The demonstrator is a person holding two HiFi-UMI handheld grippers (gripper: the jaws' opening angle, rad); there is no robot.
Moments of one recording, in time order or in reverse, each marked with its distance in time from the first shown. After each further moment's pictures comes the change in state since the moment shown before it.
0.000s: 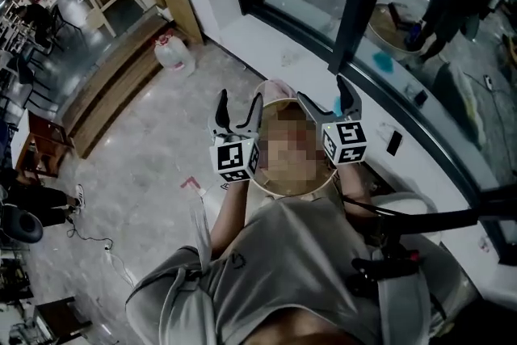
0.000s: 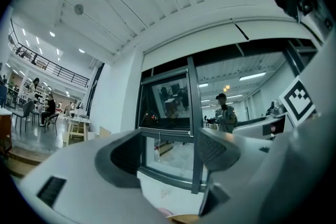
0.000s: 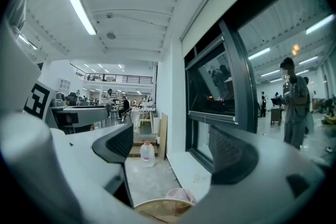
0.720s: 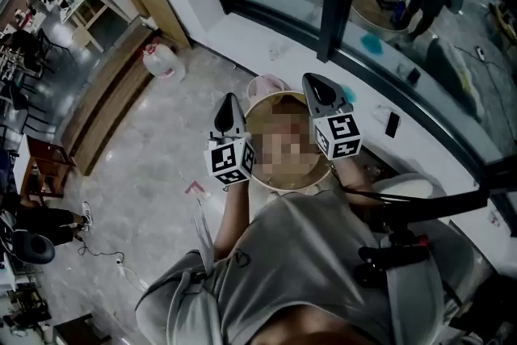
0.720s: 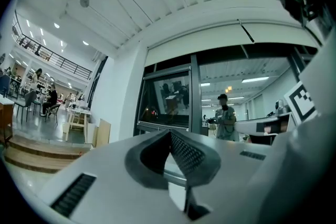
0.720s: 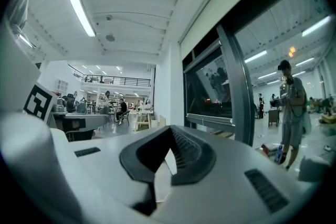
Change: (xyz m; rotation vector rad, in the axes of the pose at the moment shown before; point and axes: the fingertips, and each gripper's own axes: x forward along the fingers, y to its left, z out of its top) left arm -0.008 -0.011 -0.020 -0.069 0.057 -0.002; right arm -0.021 -0.001 -0.002 0.013 -0.024 -0.033
